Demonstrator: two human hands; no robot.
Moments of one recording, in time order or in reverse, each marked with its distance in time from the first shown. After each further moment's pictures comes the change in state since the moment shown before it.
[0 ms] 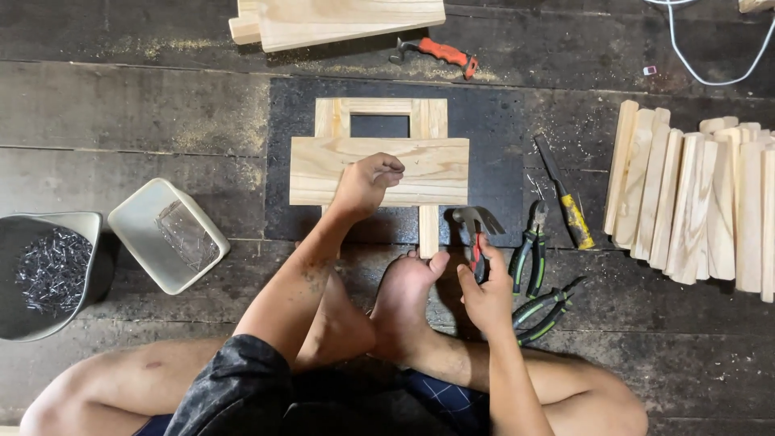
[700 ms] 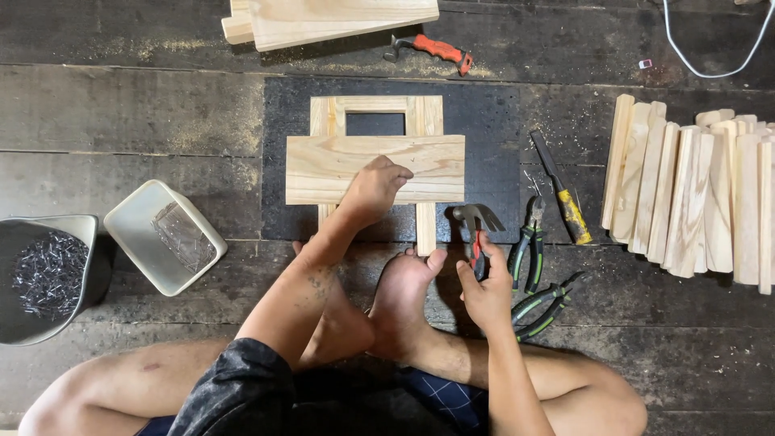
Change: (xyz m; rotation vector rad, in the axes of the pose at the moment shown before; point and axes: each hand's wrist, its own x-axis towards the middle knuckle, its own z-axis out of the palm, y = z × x) left_hand 0.012 -0.023 0.023 0.223 -0.020 0.328; right_hand 0.002 0.031 0.001 0.052 0.013 -0.004
